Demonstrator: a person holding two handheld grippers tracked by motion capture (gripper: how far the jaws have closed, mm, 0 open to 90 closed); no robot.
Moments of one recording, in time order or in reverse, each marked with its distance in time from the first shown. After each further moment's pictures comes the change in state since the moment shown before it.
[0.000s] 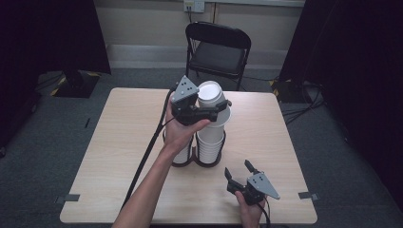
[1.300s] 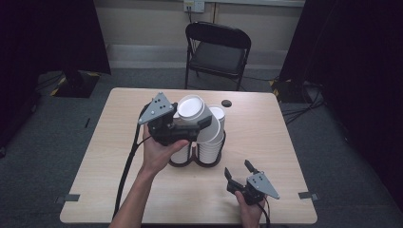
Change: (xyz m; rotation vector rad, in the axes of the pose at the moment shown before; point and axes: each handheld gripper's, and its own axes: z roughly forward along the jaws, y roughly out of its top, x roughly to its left) left arm -0.014 -0.009 -0.072 -0.052 -0.065 -0.018; right arm 0.000 0.000 0.001 0.004 0.002 0.000
